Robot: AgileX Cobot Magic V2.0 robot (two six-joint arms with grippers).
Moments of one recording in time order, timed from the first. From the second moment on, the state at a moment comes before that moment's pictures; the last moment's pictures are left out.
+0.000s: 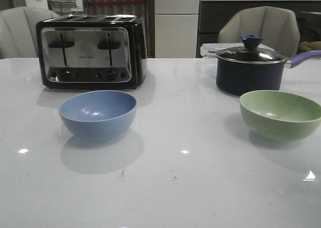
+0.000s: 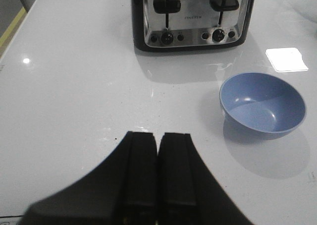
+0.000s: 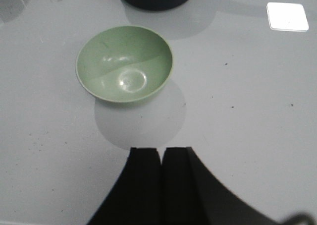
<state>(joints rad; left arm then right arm) -0.07 0.51 -0.61 -0.06 0.65 0.10 0.00 0.67 -0.58 0.07 0.64 -0.01</state>
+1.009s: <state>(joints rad) -0.07 0.53 -0.61 -0.06 0.67 0.10 -0.09 1.41 -0.94 0.20 0.68 -0.10</state>
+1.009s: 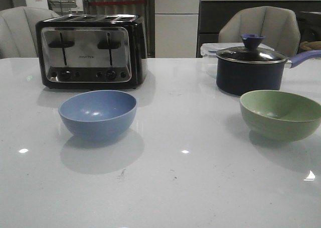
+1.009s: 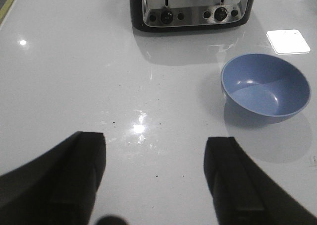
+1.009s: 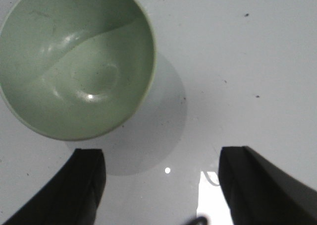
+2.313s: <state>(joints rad) -0.07 0.53 -0.61 -0.06 0.67 0.10 0.08 1.73 -1.16 0.27 0.66 -0.22</state>
